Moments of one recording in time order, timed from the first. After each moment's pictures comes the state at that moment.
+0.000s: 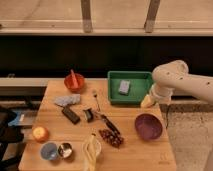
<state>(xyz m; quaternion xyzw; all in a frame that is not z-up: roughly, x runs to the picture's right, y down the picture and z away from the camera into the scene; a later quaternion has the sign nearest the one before) 0.280 0.086 0.753 -0.19 0.21 0.64 0.71</state>
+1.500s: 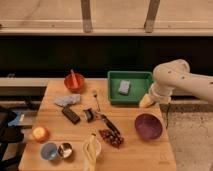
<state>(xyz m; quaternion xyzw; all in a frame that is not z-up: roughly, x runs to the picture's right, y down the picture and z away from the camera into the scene) 0.261 0.080 0.744 -0.21 0.18 0.62 0.73</state>
